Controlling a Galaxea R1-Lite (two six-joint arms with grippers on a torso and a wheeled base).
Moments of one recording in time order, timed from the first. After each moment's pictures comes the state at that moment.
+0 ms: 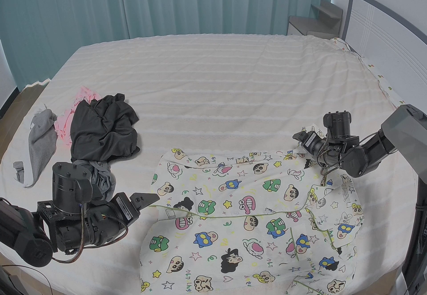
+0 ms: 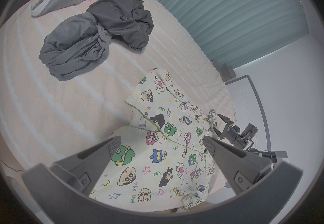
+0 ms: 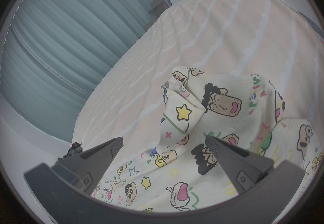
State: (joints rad) left arm -0.47 1.58 -0.35 -0.65 0.00 -0.98; right arm 0.22 2.24 -1.16 -0.58 -0.10 0.82
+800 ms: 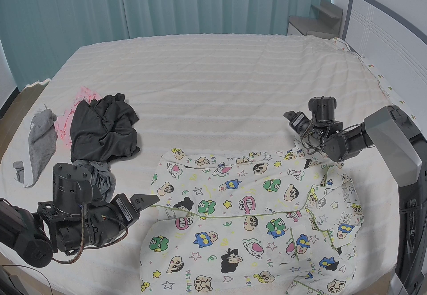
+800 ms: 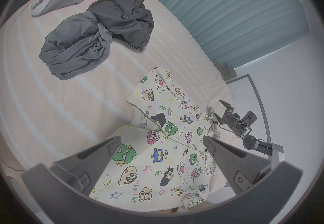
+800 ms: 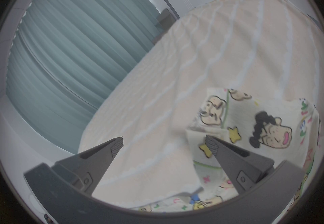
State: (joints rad) left arm -0.47 1.59 -0.35 -0.65 0.00 -0.98; right arm 0.24 2.41 -1.53 -0.52 -0.18 0.83
